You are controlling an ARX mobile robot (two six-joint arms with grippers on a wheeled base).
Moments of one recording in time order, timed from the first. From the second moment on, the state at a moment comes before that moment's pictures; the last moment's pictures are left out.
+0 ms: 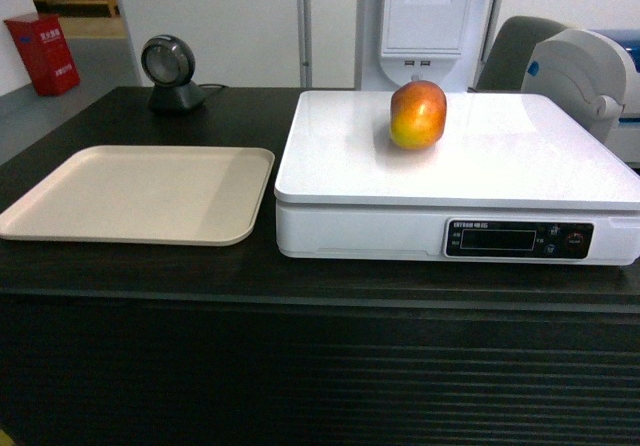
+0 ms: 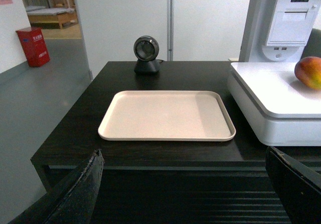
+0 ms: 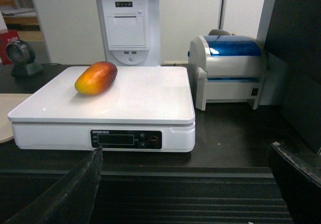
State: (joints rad) left arm 0.00 0.01 0.01 0.00 0.00 -0.01; right arm 0.00 0.01 0.01 0.00 0.00 0.00
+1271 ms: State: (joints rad) left arm 0.00 0.01 0.01 0.00 0.00 -0.01; right arm 0.00 0.01 0.01 0.00 0.00 0.00
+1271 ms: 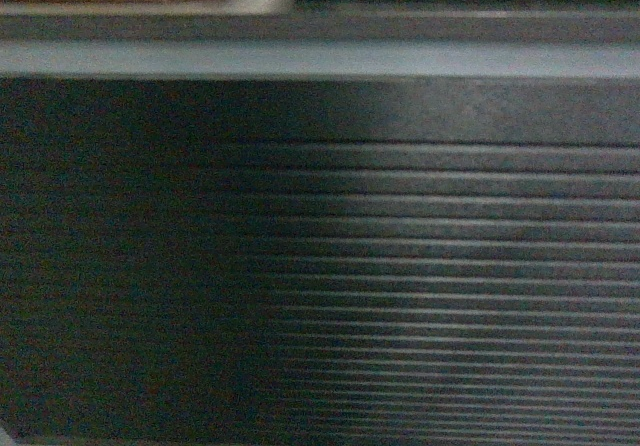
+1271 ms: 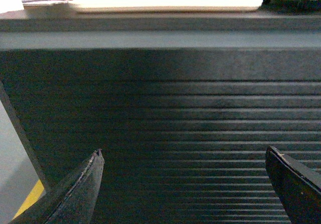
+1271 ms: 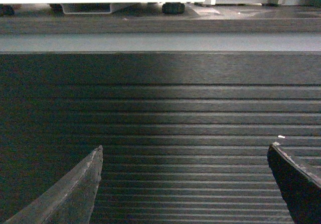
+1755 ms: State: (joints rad) left arm 0.00 0.01 0.01 0.00 0.00 -0.01; right arm 0.00 0.01 0.01 0.00 0.00 0.00
